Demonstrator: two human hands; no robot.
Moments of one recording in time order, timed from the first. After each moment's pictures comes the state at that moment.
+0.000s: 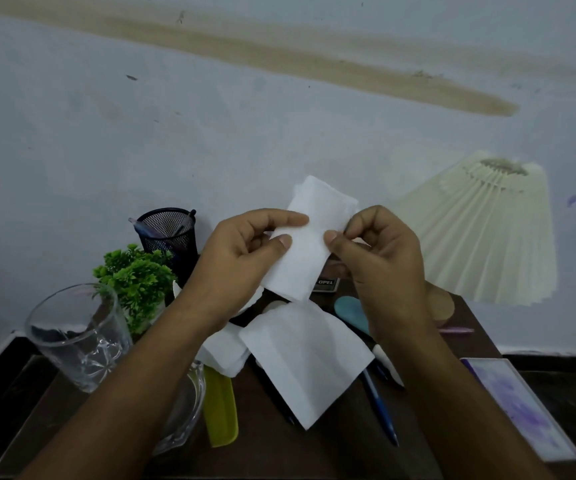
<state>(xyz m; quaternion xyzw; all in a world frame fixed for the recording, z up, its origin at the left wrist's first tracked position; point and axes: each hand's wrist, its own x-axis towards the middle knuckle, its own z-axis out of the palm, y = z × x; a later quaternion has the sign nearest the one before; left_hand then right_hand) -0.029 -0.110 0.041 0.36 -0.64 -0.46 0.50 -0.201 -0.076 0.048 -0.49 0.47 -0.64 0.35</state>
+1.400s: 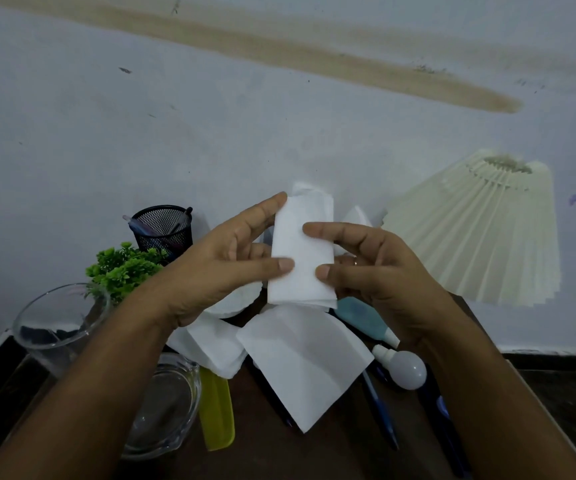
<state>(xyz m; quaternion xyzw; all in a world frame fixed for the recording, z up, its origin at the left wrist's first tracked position) -0.006 -0.118 0.046 0.33 -0.66 -0.57 0.36 -0.228 -0.076 0.054 -0.55 0.43 -0.47 0.54</state>
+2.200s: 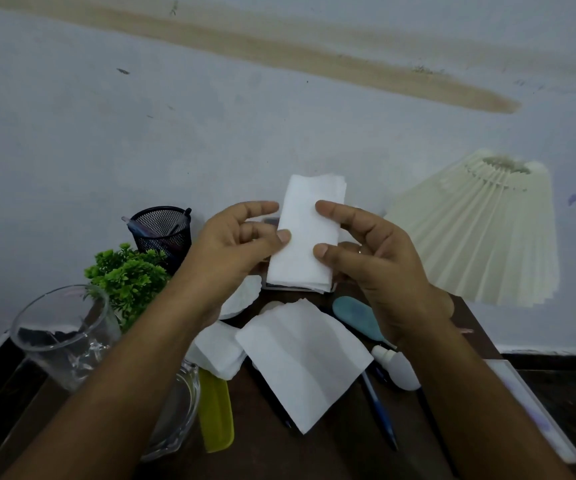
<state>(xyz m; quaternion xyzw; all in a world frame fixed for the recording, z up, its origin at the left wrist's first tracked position) -0.026 -0.121 0.043 0.40 -0.57 -0.53 0.48 -0.214 -0.081 0.050 -0.52 0.44 -0.56 0.46</state>
